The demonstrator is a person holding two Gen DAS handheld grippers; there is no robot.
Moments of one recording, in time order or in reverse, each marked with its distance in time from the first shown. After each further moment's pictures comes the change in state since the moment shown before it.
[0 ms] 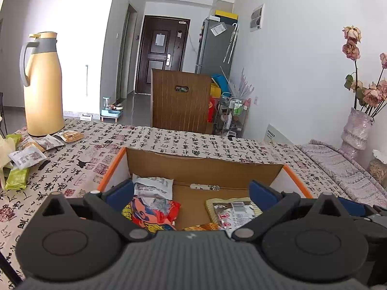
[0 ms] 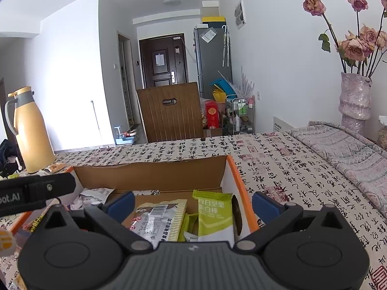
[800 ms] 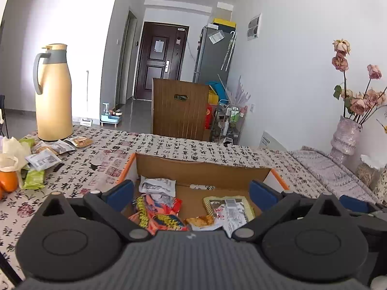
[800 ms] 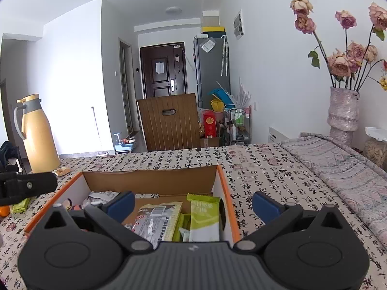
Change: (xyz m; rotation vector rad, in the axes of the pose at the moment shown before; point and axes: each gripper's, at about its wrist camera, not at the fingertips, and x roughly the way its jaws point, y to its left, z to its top) left arm -0.065 0.006 0.001 -0.002 -0.034 -0.005; right arm -0.060 -0.005 0.002 -0.016 -0.047 -0.012
